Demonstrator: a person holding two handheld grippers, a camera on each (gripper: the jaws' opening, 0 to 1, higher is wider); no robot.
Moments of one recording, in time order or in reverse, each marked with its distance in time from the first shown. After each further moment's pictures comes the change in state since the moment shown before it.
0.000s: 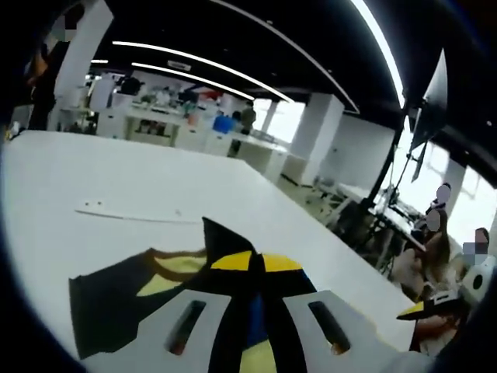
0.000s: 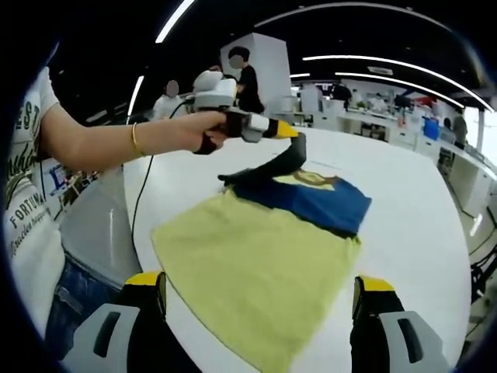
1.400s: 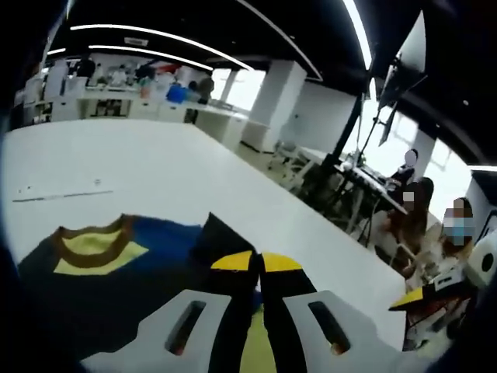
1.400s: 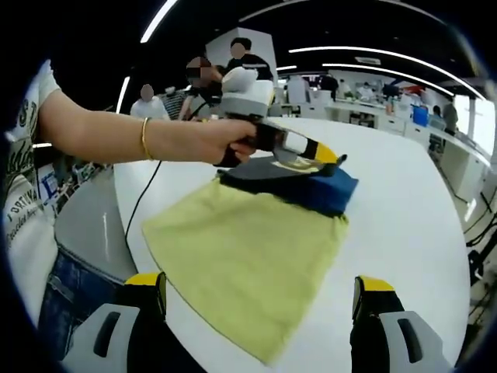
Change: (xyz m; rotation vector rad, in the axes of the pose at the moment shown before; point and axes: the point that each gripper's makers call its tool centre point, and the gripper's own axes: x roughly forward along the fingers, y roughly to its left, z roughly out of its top) left arm 0.068 -0.092 -0.077 0.078 0.191 -0.229; right arm -0.008 -0.012 -0.022 0.055 0.033 -0.044
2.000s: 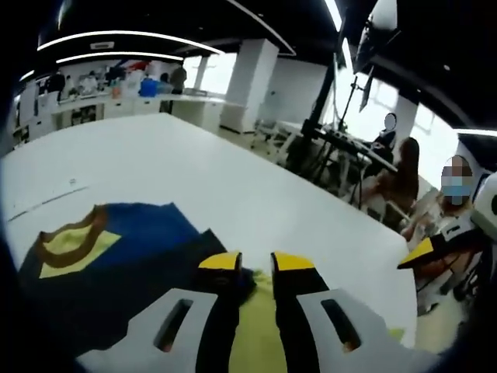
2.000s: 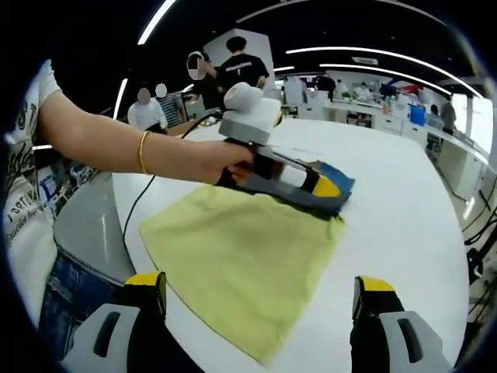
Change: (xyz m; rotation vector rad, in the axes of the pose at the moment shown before) left arm 0.005 -0.019 -0.041 0.136 0.095 -0.085; right arm 0.000 -0.003 -0.002 0.006 -0.005 -0.006
